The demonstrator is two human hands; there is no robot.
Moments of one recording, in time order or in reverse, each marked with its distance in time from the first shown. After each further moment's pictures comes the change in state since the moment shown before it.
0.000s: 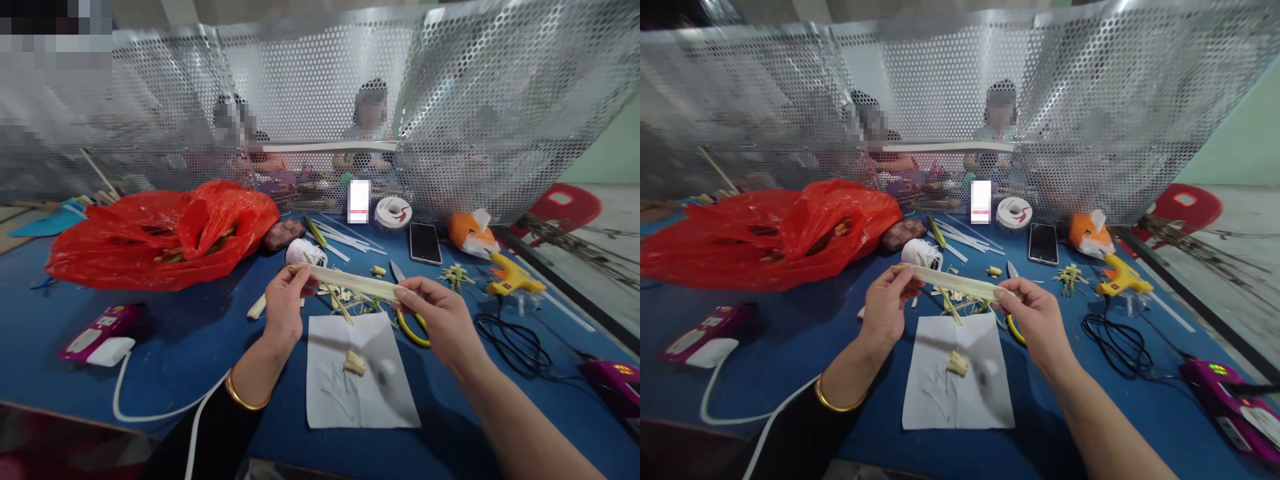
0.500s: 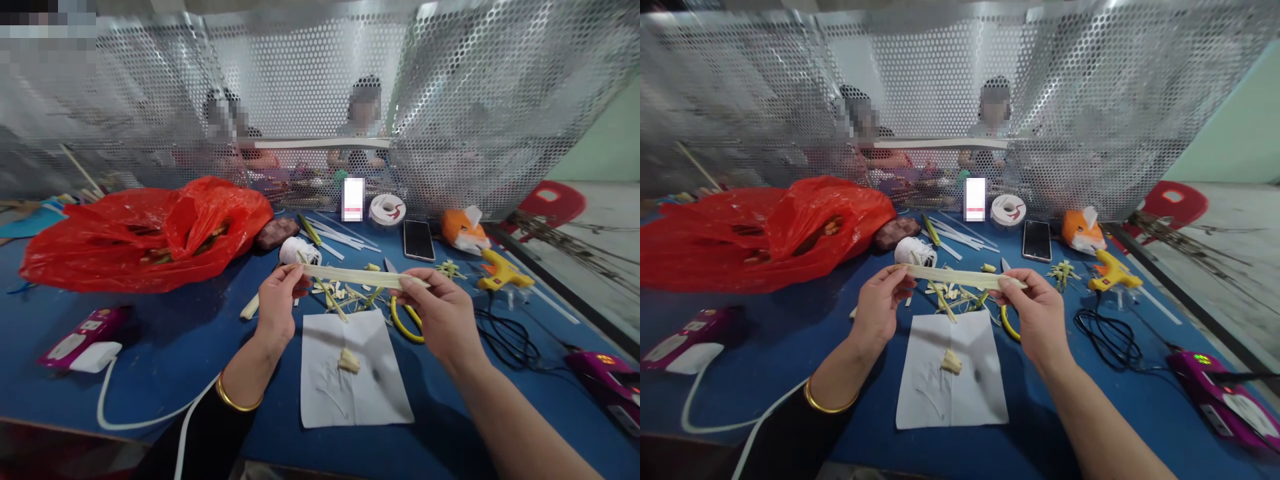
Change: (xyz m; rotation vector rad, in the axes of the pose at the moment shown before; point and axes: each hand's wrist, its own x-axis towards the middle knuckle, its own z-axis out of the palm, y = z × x) left_hand 0.004 -0.001 -0.002 0.034 0.025 -0.062; right_hand 0.001 0.000 0.002 0.184 0.150 -0.005
